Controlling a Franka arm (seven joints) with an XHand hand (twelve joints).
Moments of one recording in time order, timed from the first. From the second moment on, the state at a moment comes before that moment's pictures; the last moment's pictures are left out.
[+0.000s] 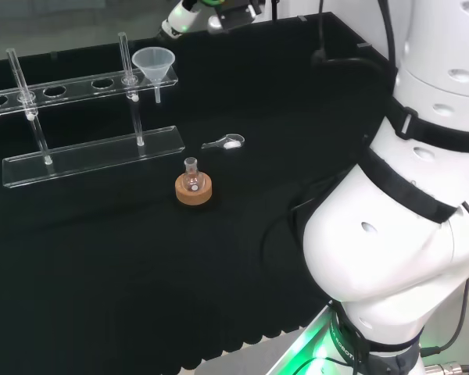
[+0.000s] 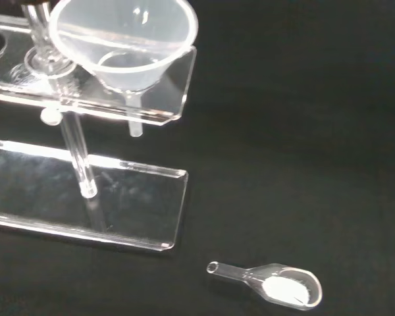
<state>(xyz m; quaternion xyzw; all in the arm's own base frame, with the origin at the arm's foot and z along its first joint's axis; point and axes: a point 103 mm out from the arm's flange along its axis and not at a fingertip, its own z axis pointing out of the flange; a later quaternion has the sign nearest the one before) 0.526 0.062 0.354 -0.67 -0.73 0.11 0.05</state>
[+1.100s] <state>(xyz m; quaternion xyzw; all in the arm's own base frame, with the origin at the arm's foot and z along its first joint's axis) 0.569 0.105 0.301 -0.65 -0.73 0.19 0.09</state>
